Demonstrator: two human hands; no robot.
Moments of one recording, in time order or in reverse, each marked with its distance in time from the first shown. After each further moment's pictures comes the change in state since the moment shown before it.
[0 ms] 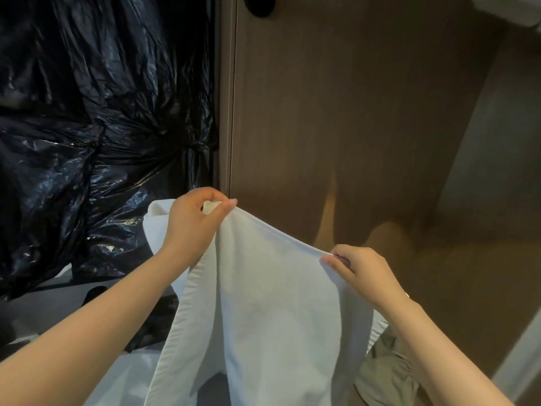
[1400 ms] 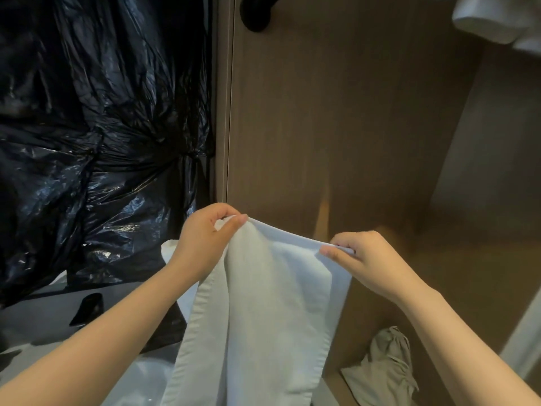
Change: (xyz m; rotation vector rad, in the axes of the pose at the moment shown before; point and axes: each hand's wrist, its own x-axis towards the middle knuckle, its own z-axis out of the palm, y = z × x) left_hand -0.018 0.020 0.003 -0.032 -0.175 0.013; right_hand -0.005 -0.031 -0.053 0.086 0.017 -0.101
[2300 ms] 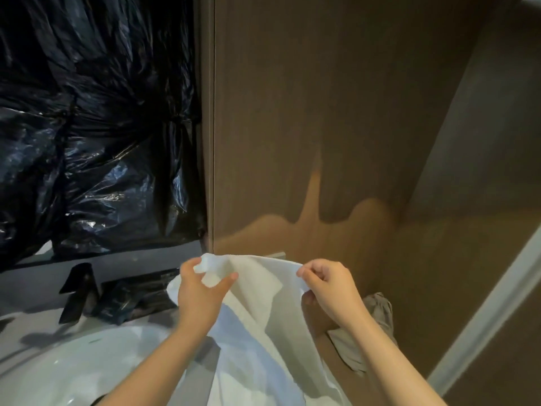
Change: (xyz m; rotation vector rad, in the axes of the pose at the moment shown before) left_hand -0.112 -0.068 0.071 -0.095 0.130 -0.685; right_hand -0.060 0.001 0.093 0.435 0.004 0.488
